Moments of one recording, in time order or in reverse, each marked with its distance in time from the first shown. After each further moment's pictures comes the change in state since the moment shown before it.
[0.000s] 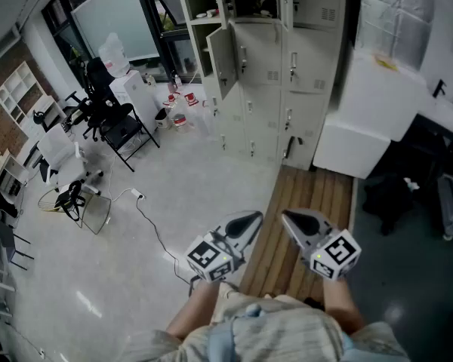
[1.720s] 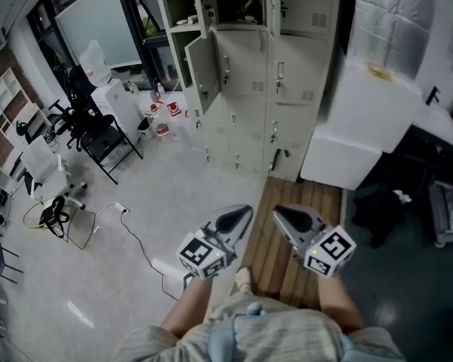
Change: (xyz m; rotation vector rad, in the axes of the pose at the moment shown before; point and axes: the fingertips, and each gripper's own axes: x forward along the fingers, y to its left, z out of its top) left arm 0.087 0.086 0.015 0.051 -0.013 0.021; right arm 0.043 -0.106 0.022 0.035 -0.079 -0.015
